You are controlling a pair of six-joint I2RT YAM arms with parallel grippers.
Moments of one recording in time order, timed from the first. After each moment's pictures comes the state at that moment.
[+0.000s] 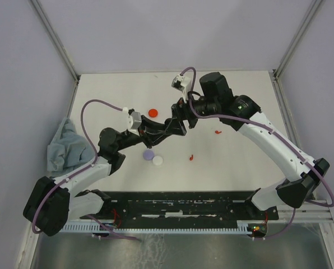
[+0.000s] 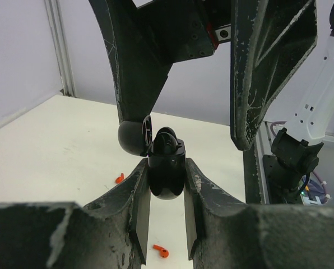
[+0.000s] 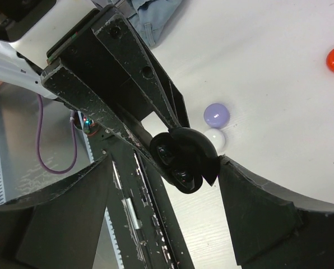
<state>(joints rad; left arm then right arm) -0.53 1.13 0.50 1.02 0.74 -0.30 0.72 1.46 1.63 -0.73 -0.60 0.09</state>
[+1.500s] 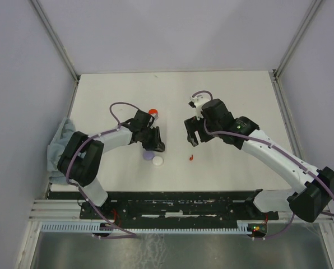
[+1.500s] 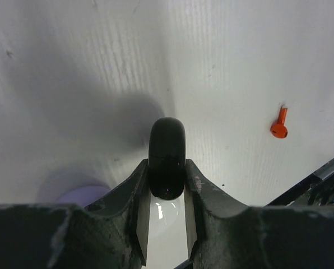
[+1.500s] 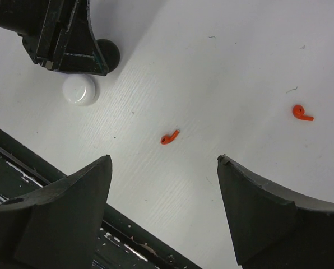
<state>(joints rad) -0.49 1.68 0.92 -0.26 0.34 -0.50 0.71 1.30 1.21 -0.69 0.01 0.16</state>
